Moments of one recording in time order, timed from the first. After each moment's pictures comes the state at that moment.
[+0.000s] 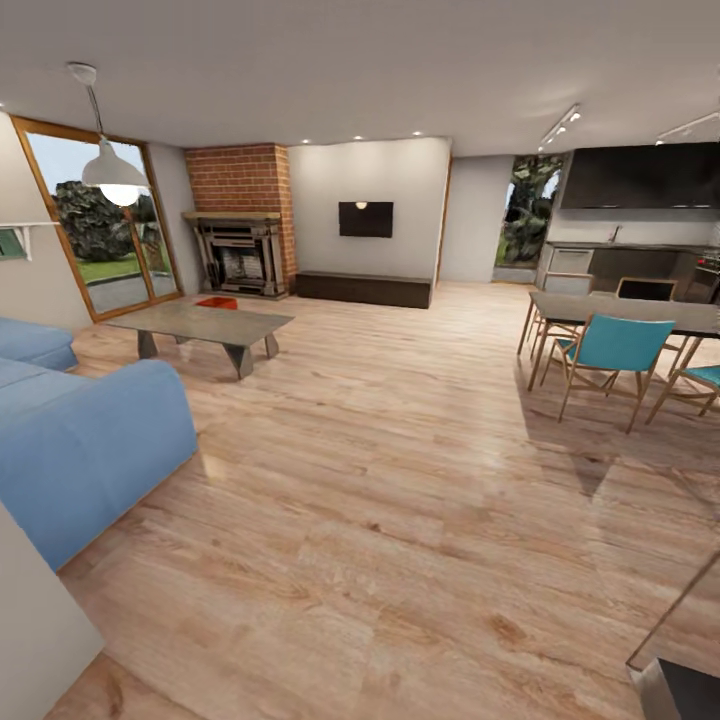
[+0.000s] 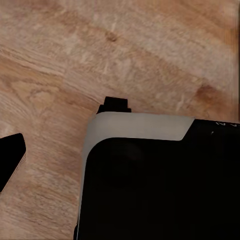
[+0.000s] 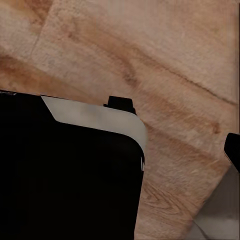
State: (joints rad) left arm -0.21 0.02 0.01 0.00 0.12 -0.06 0.01; right arm -0.20 0.04 0.67 0.03 -0.51 -0.10 -0.09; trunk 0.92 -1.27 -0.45
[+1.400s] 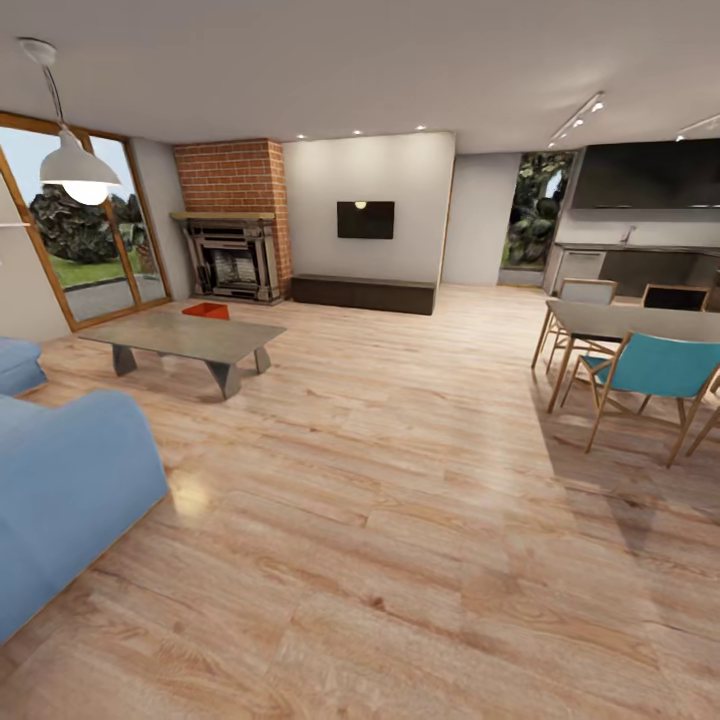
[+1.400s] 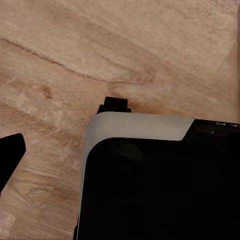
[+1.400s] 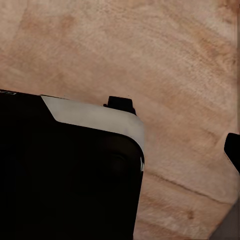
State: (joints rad) left arm -0.21 0.02 0.01 0.00 0.12 -0.06 0.01; right arm -0.20 0.04 0.67 0.03 -0.50 -0.10 -0.09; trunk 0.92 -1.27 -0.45
